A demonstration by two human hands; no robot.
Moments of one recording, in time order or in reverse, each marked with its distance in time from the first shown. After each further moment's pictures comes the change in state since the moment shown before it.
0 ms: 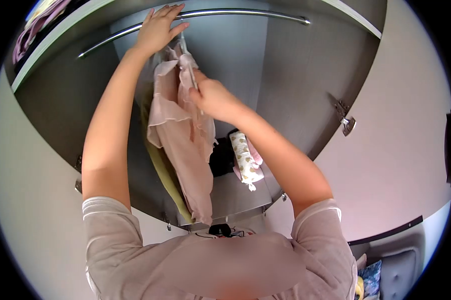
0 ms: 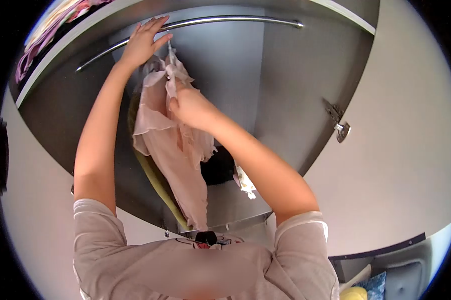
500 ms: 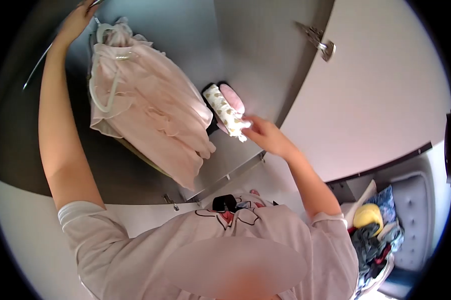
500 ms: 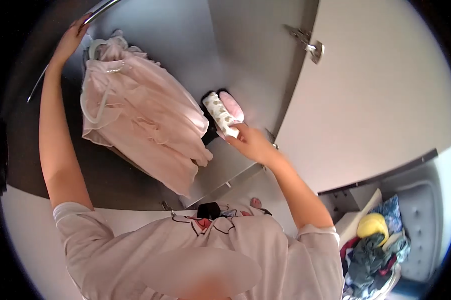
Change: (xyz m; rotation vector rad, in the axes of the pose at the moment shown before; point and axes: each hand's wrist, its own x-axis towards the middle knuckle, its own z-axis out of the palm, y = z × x) left_hand 0.004 -0.105 0.074 -0.300 -0.370 0.035; right_hand -0.275 -0.009 -0.028 0.020 -0.037 0.896
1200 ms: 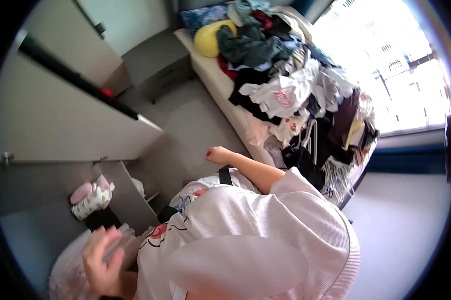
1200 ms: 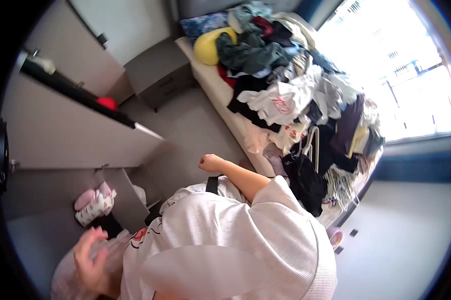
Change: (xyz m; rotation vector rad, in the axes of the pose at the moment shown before) left_hand -0.211 0.516 -0.144 -1.209 -0.786 1.090; right_hand -0.487 0.176 0.223 0.242 0.686 1.159
